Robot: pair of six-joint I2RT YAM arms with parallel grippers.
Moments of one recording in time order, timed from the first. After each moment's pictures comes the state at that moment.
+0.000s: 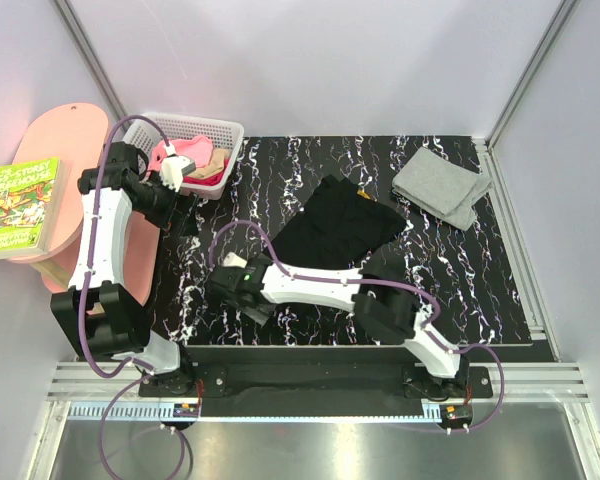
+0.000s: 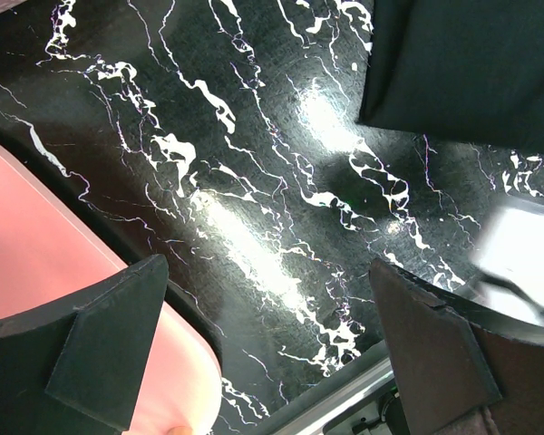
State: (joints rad) left arm 0.18 1.49 1.50 -1.17 0.51 0.66; right arm 1.26 2.21 1.88 -1.00 0.47 0.25
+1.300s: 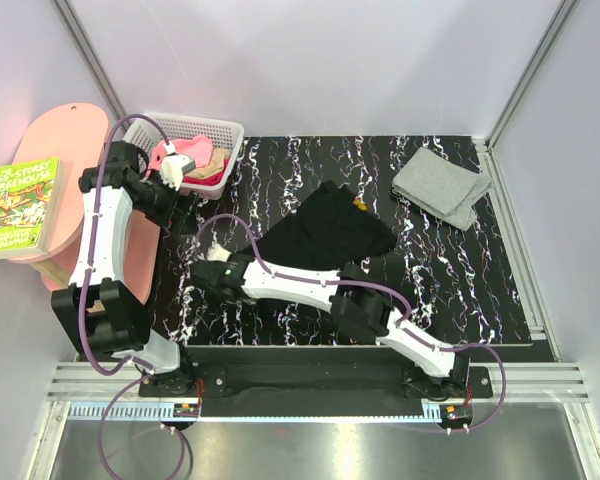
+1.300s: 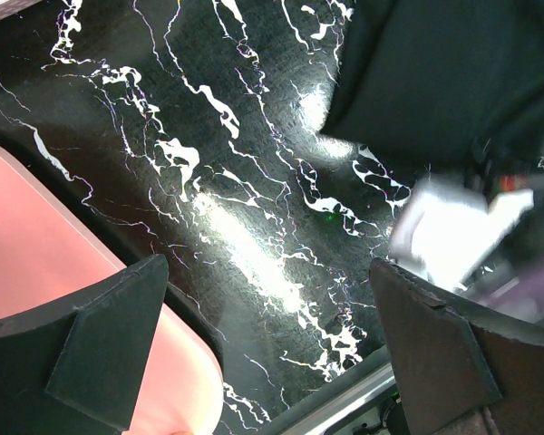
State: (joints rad) left arm 0.18 1.51 1.50 -1.16 0.51 0.65; right arm 1.25 2.46 2.18 -1.09 0.59 0.29
